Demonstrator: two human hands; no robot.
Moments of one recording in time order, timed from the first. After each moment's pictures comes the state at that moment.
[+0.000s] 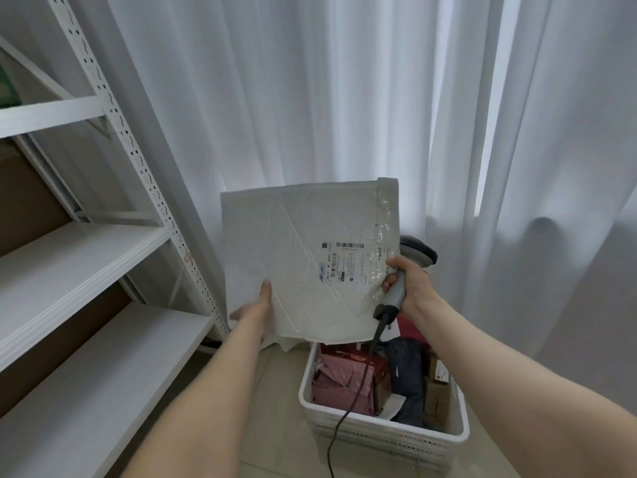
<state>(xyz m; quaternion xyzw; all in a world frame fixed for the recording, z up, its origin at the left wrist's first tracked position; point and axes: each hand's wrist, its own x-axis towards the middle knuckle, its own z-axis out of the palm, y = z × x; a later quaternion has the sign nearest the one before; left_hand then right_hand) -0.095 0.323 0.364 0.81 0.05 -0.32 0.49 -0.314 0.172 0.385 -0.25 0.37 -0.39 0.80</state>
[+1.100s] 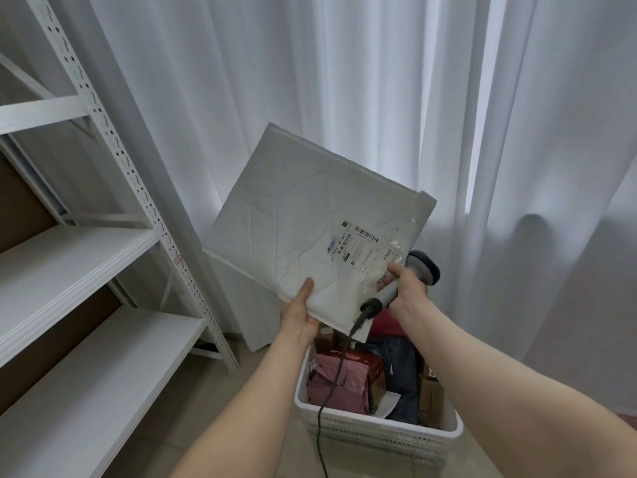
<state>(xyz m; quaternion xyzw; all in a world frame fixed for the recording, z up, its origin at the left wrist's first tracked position) -0.172 0.278 0.354 0.41 0.05 -0.48 0.78 -0.311 0.168 0.375 -0.14 0.45 -0.43 0.77</state>
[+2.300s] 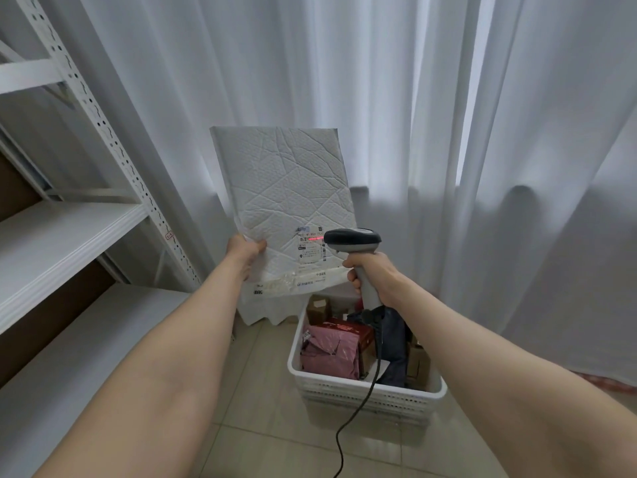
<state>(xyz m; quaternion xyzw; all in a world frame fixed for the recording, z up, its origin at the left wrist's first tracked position) -0.079 0.279 0.385 0.76 -0.18 -0.23 0.58 -0.328 0.210 0.380 -0.52 0.39 -0.22 0.73</state>
